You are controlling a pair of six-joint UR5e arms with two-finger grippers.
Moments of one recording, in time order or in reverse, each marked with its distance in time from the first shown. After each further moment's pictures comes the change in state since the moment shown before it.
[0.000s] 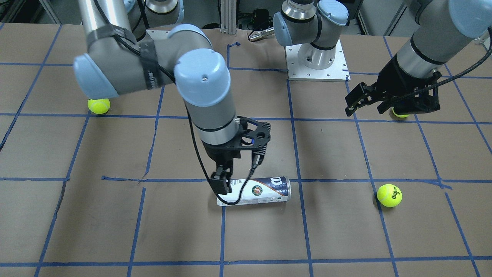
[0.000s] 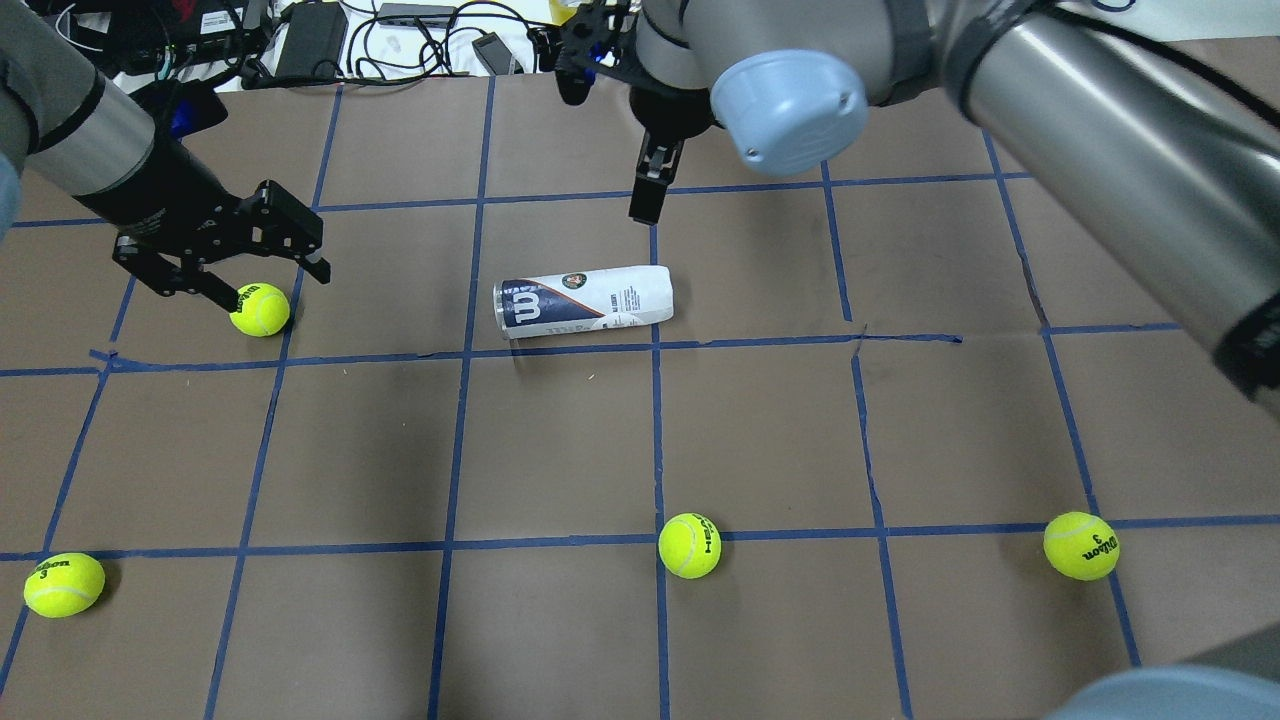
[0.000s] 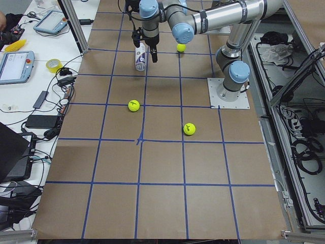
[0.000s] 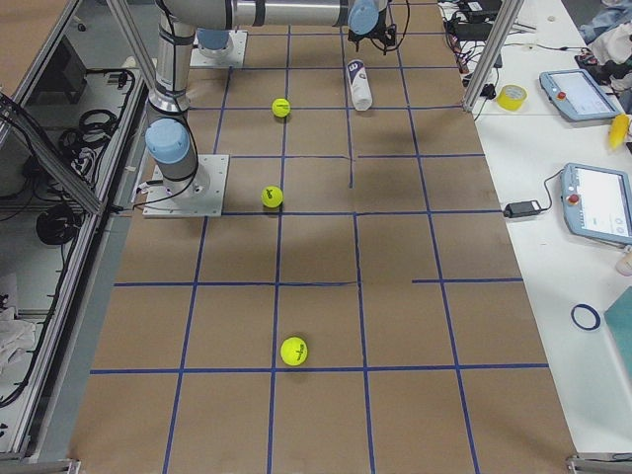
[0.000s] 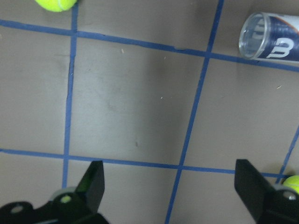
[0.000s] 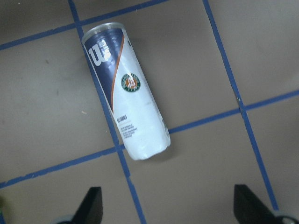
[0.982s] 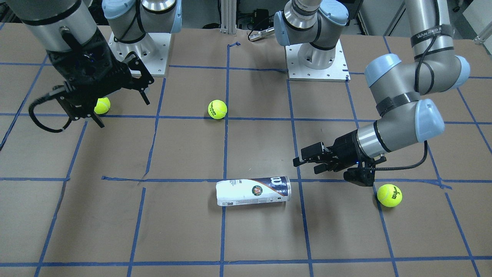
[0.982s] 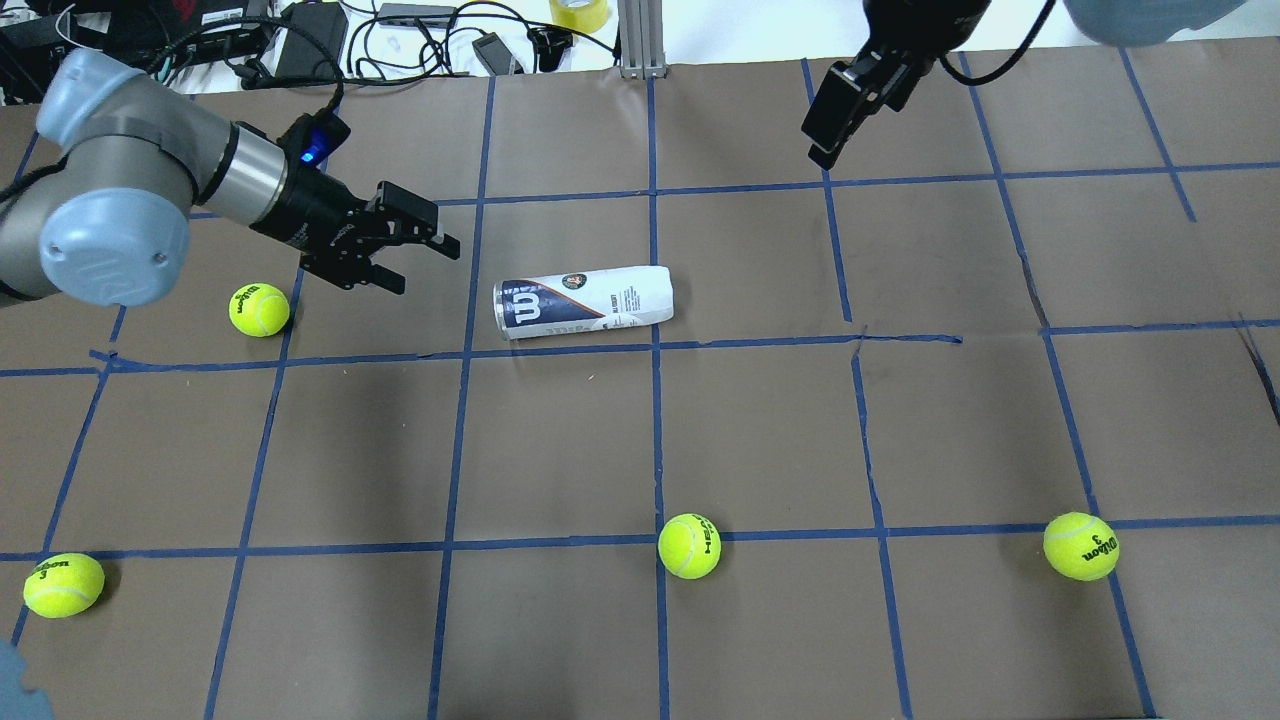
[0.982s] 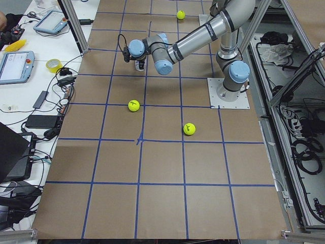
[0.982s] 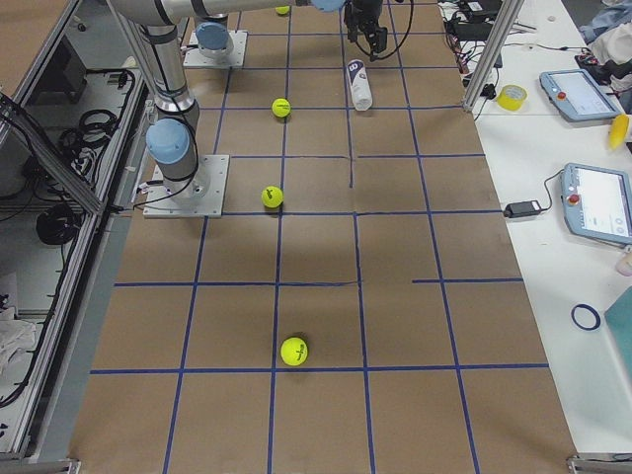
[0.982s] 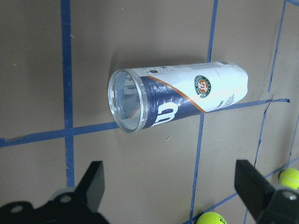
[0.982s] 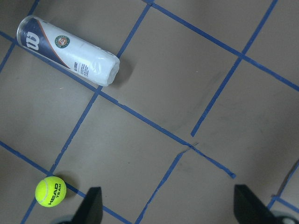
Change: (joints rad) left arm -0.017 -0.304 -0.124 0.308 -0.432 0.199; right arm -0.234 -0.247 0.004 0.303 -0.022 0.511
